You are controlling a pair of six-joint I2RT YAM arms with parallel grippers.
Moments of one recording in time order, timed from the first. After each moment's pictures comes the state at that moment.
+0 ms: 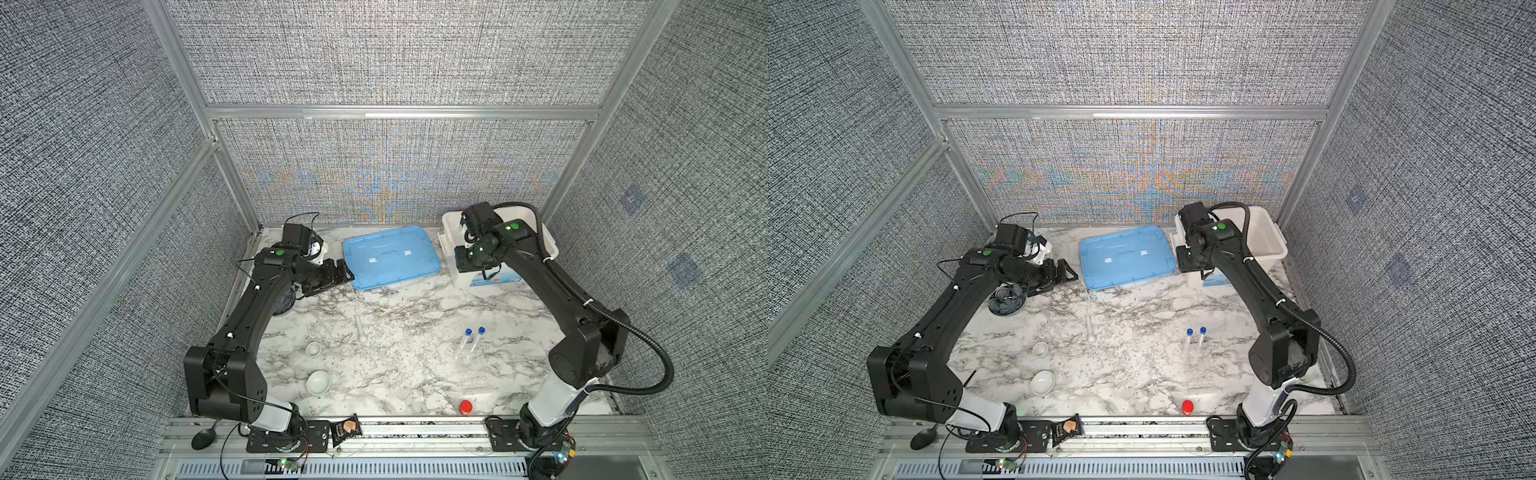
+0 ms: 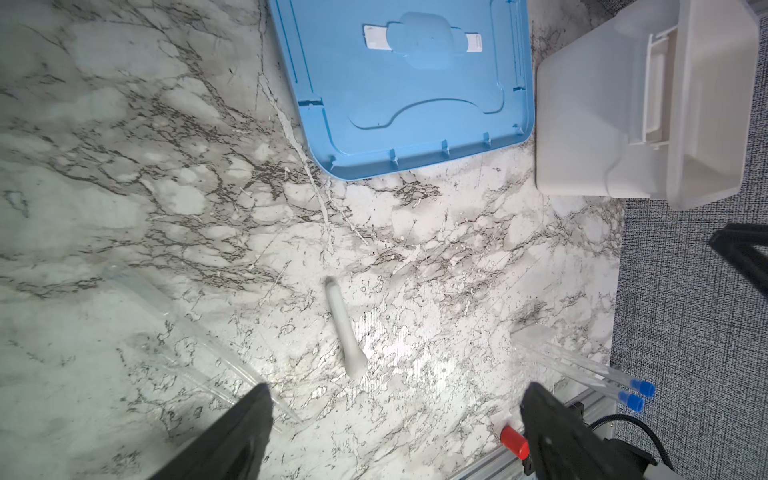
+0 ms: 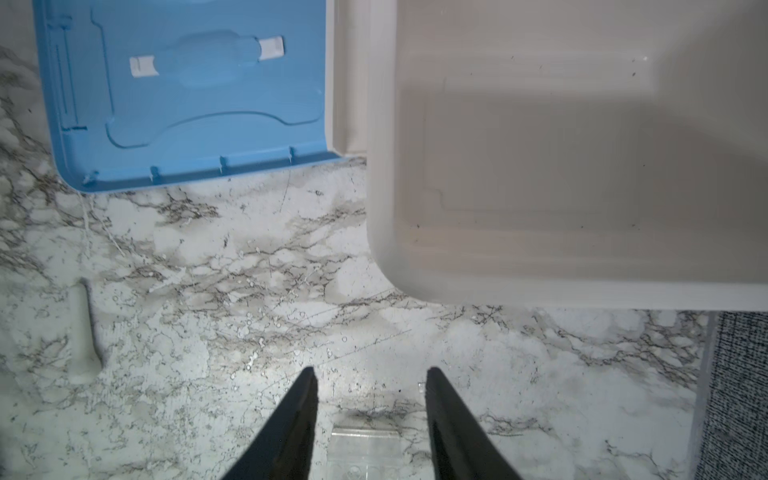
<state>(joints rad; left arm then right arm) -0.17 1.49 1.36 -0.96 0.47 -0.34 0.37 1.74 1.79 -1.13 0.13 0.20</state>
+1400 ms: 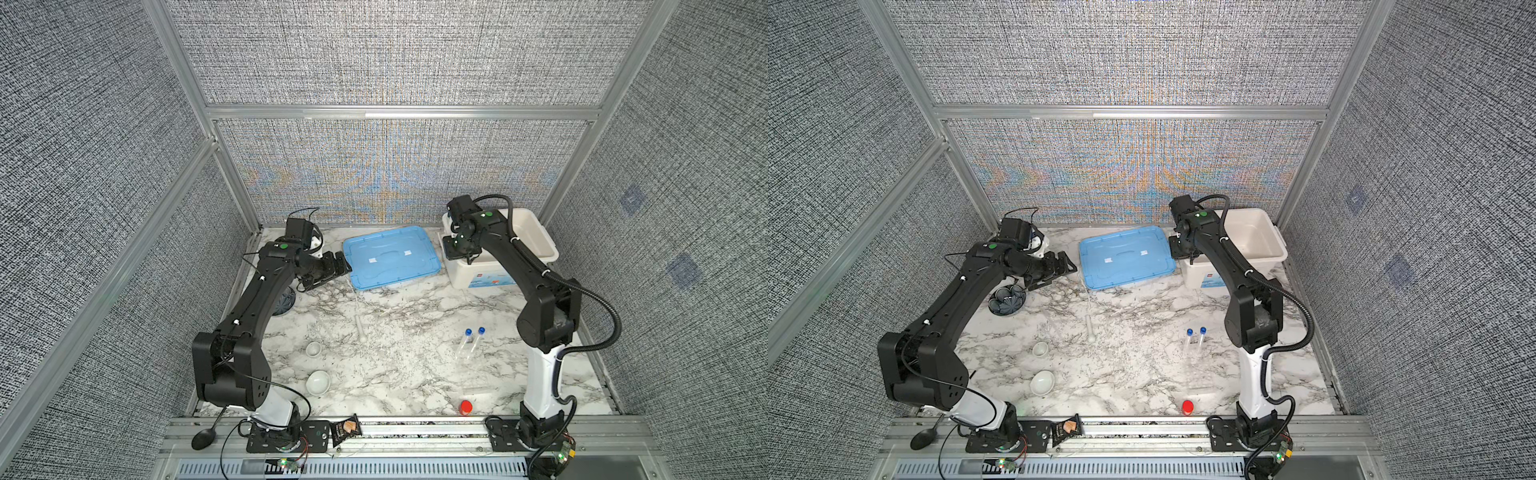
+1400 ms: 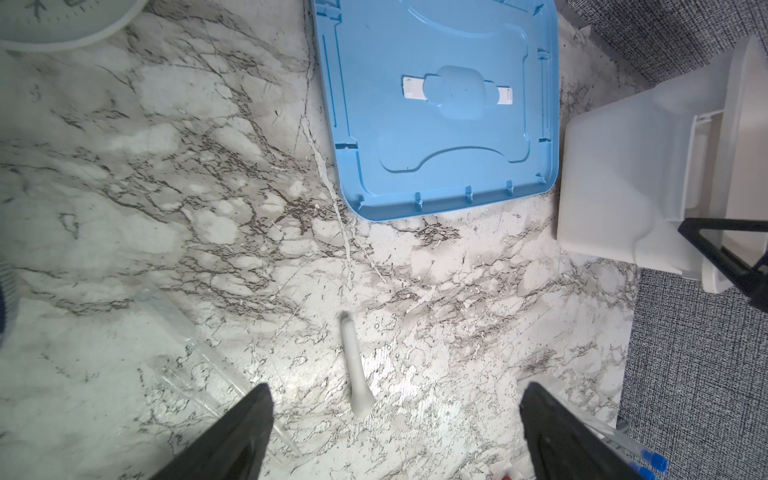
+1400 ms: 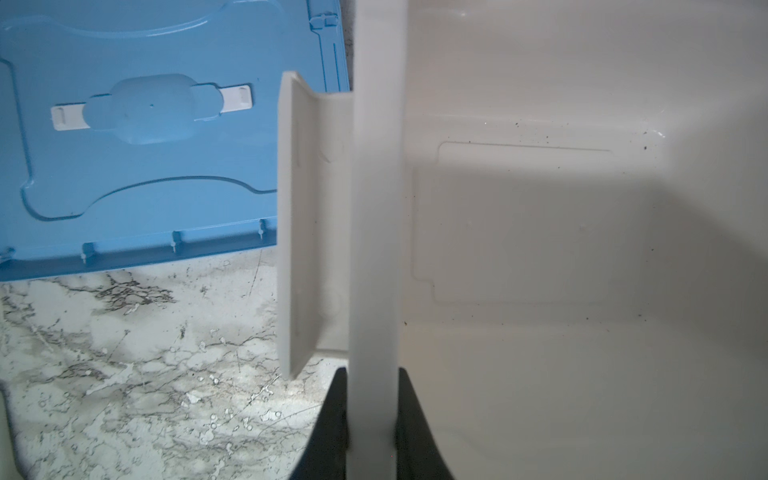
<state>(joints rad) -0.17 1.57 1.42 -0.92 0.39 -0.43 0.36 2.03 2.02 -1.12 0.16 0.17</state>
